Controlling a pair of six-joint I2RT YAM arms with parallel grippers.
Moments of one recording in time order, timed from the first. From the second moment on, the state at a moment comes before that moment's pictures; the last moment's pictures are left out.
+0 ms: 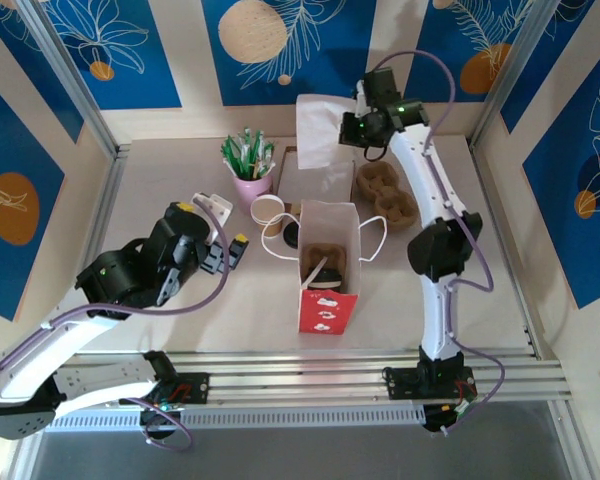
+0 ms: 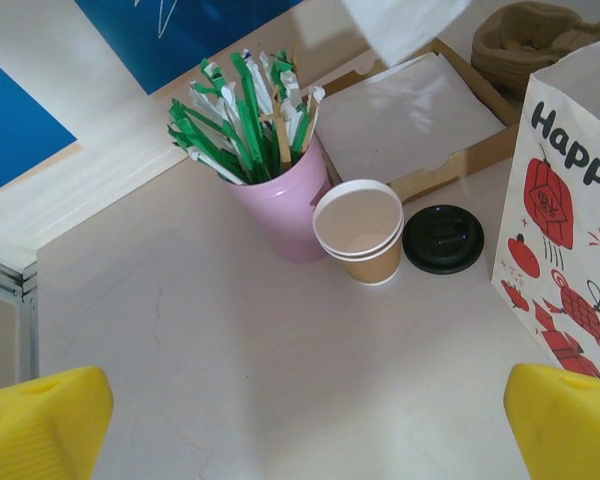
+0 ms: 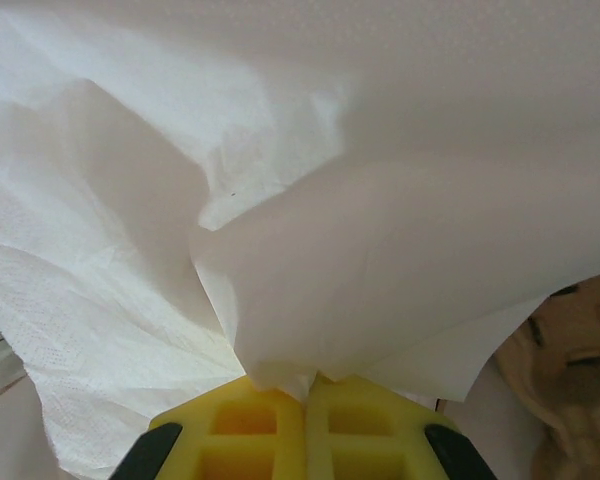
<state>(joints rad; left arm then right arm) -0.94 0.96 1.30 -0.95 -0.57 -0.03 0.29 2.13 2.42 -1.12 -0.14 0.33</state>
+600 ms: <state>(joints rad) -0.88 0.93 1.13 -0.76 -0.57 0.01 0.54 1.28 1.82 -1.01 -0.06 0.35</state>
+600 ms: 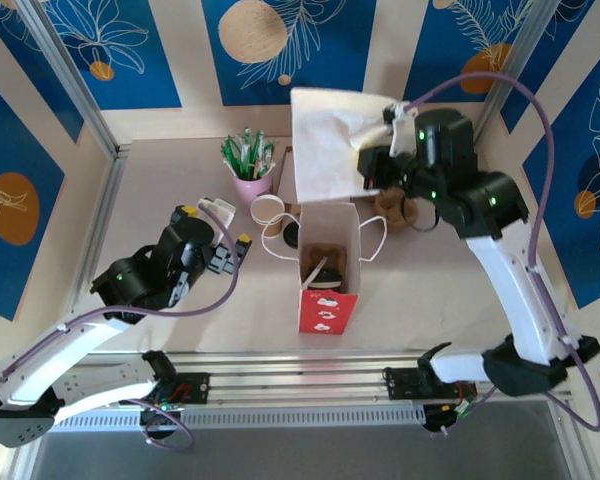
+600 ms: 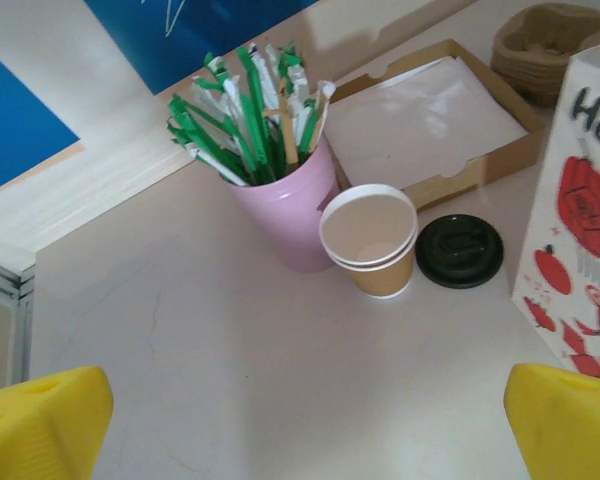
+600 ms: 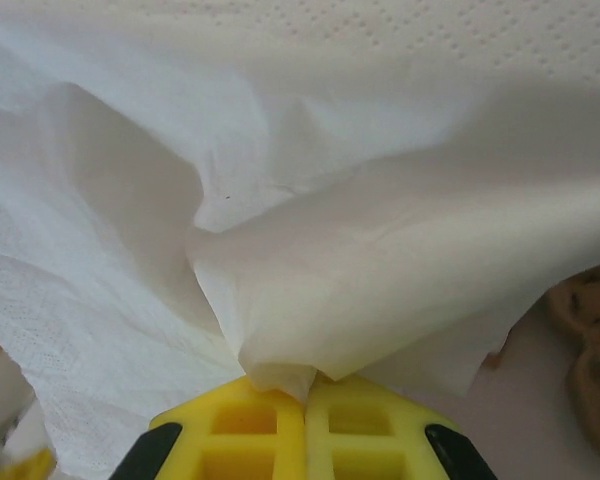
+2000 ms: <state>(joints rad) -0.75 0.87 0.91 -0.62 -0.42 0.00 0.95 1.40 1.57 -1.34 0.32 0.47</state>
